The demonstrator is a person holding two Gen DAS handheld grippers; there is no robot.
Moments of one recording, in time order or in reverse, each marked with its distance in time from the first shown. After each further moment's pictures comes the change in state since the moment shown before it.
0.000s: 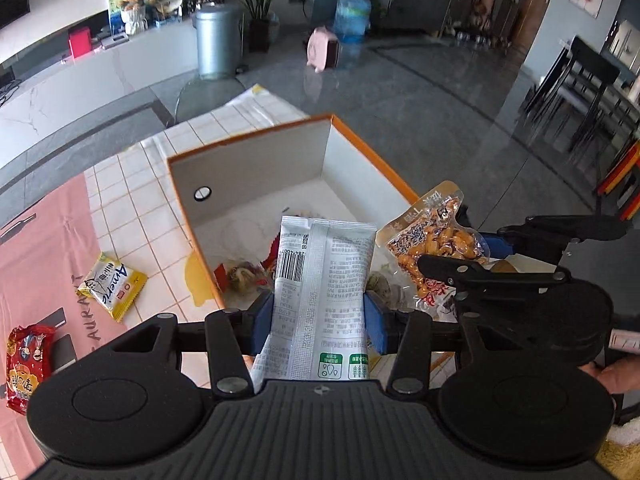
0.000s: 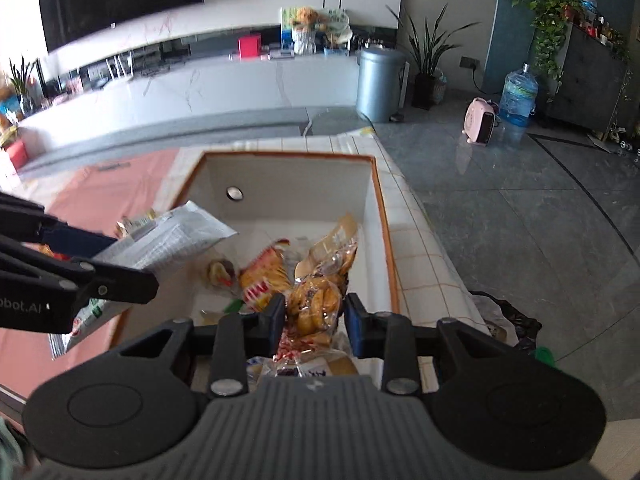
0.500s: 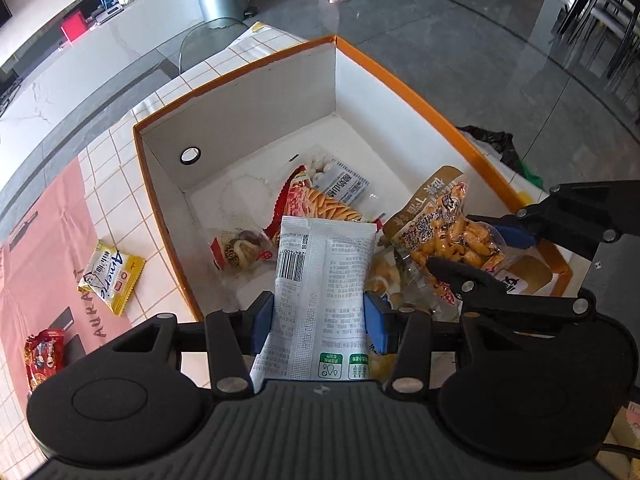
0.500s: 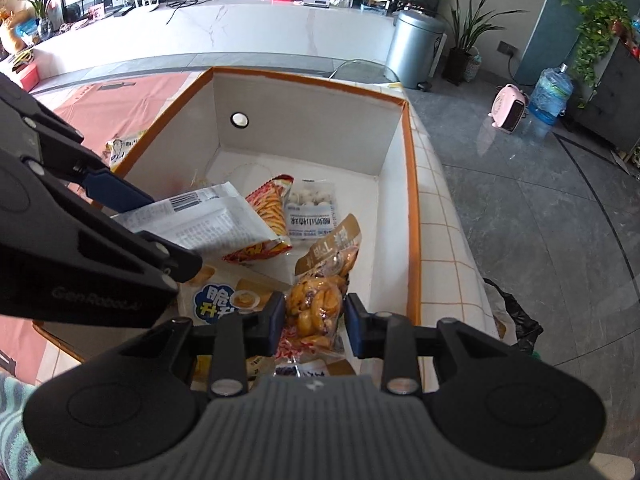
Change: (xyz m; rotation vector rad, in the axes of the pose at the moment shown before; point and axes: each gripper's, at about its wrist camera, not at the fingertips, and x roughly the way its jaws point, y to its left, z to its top) left arm 0.058 -0.023 0.008 0.098 0.202 0.144; right arm 0.048 0.006 -0.010 -0.142 0.122 0.027
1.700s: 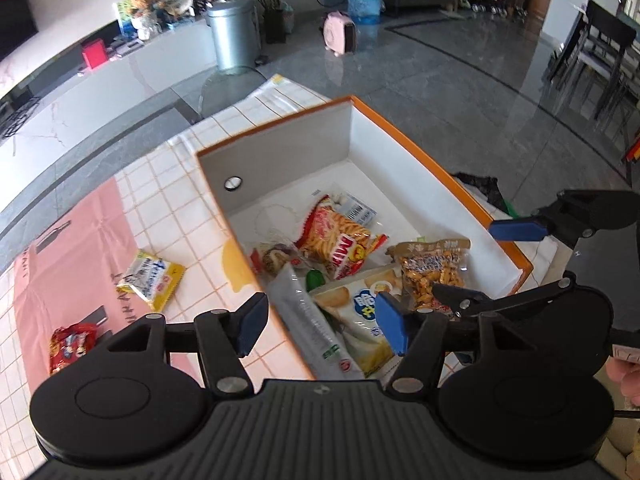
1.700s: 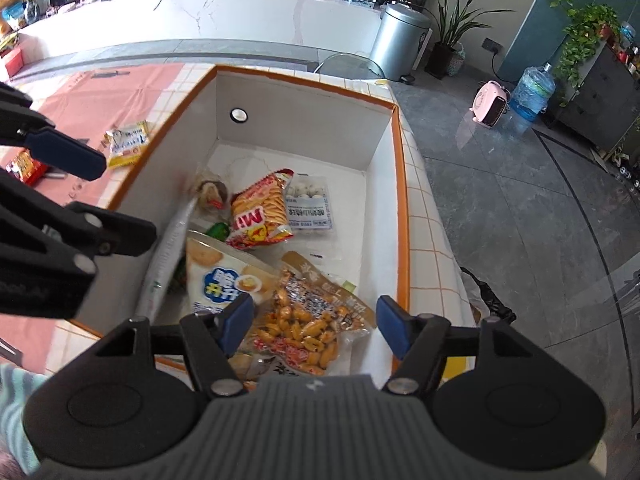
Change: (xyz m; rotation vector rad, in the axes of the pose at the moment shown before) left arm -0.078 0.029 -0.043 -0.053 -0.188 -0.019; right arm -0.041 0.027 0.007 0.026 0.019 -0.067
